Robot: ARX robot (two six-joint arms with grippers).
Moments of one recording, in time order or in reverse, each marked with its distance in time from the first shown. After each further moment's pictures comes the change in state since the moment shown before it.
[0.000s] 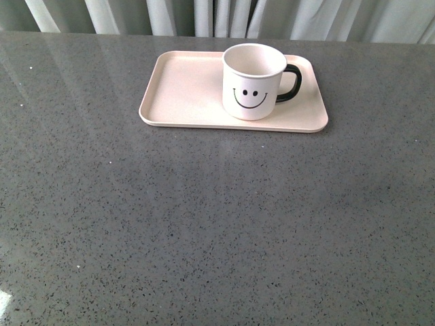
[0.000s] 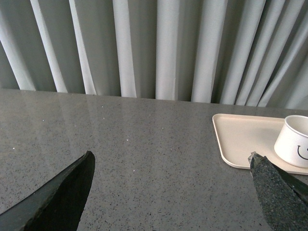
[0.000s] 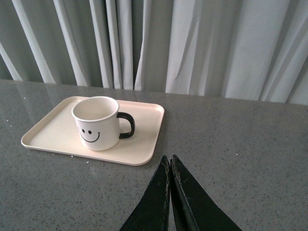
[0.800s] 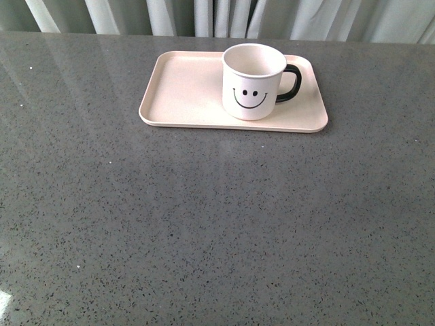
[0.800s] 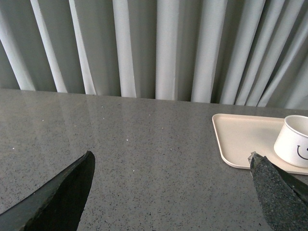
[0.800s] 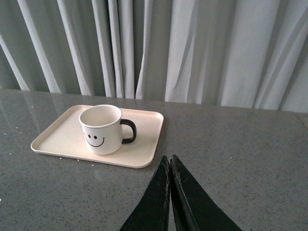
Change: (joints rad) left arm 0.000 0.000 0.000 0.000 0.000 0.000; right arm 0.000 -0.479 -0.002 -0.446 0.000 0.000
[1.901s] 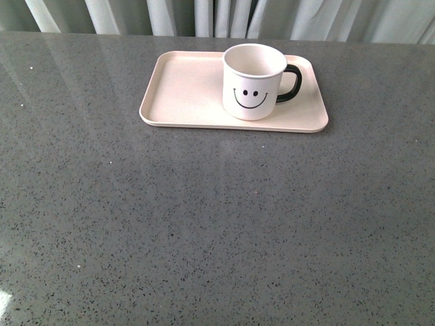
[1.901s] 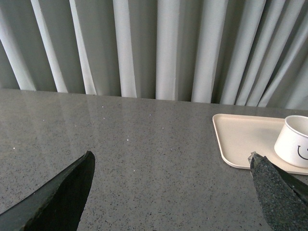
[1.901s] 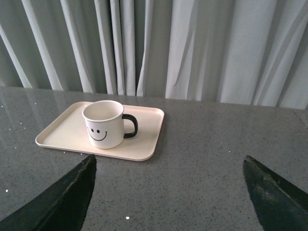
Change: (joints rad) left arm 0.000 0.000 0.000 0.000 0.000 0.000; right arm 0.000 -0.269 0.000 -0.273 0.000 0.000
